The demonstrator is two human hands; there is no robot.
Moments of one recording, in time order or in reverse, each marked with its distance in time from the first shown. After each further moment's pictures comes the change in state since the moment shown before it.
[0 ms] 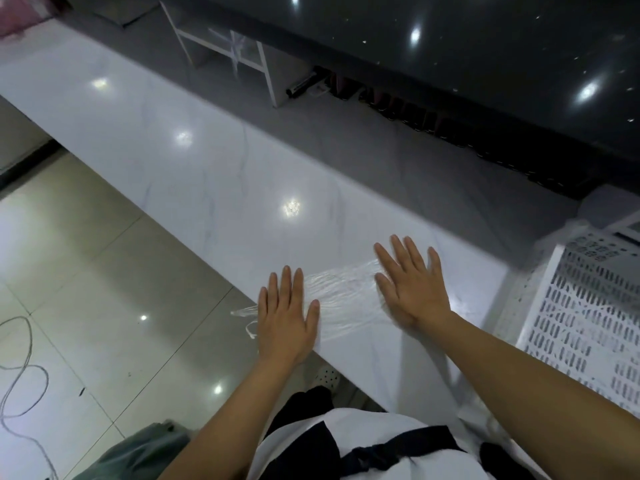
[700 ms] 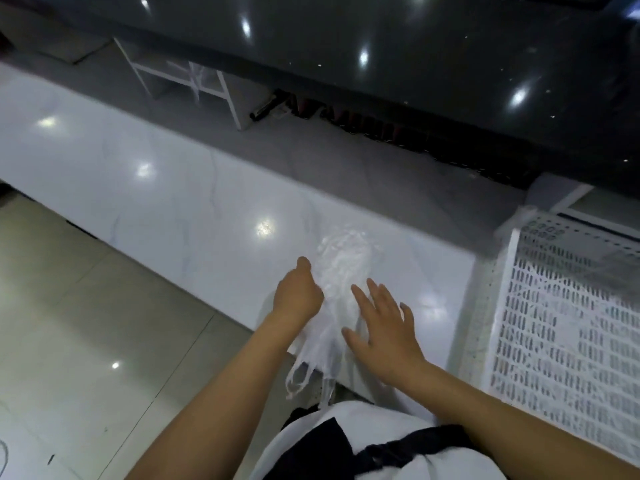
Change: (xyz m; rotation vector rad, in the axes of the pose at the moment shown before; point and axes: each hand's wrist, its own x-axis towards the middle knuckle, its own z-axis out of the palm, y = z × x) left_hand 0.070 0.055 -0.049 -0.298 -0.159 -0.033; right_hand -0.080 -0.074 -0.032 0.354 -0.140 0.164
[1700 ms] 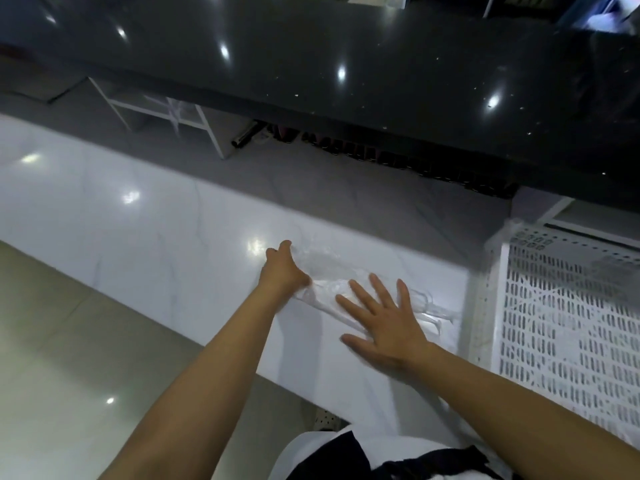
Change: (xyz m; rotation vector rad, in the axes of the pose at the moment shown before) left_hand 0.086 0.019 -0.038 -0.025 -0.057 -0.048; right_hand 0.064 0.046 -0.003 -0.342 0.066 -0.207
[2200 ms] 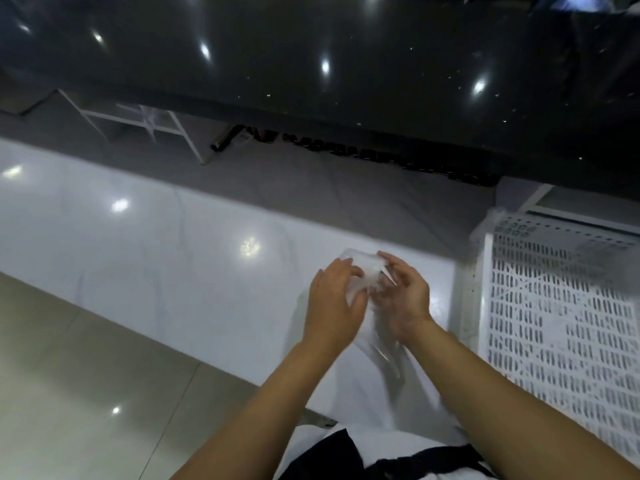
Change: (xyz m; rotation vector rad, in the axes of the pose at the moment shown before) left_hand -0.098 0.052 0.067 -0.237 0.157 0.591; right_hand 0.010 0.010 -0.058 2.272 0.473 0.777
